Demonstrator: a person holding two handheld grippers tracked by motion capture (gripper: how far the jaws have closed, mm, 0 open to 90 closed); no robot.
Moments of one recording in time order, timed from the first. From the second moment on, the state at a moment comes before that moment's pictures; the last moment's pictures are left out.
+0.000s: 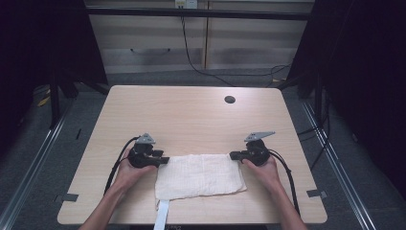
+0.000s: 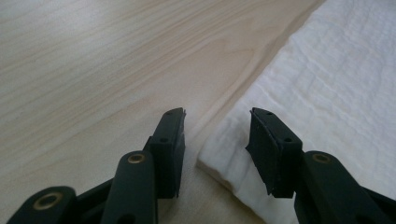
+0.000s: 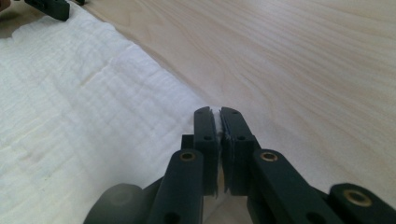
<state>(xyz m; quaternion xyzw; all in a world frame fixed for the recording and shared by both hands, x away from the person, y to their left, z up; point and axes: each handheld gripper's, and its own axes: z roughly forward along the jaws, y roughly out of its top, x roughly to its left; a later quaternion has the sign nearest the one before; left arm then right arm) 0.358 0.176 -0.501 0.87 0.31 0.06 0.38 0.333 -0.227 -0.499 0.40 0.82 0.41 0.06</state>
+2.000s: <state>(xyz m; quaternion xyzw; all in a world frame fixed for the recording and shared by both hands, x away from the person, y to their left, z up) 0.348 0.176 -0.495 0.83 0.35 0.09 0.43 0.261 -0.215 -0.464 0.31 0.82 0.47 0.06</state>
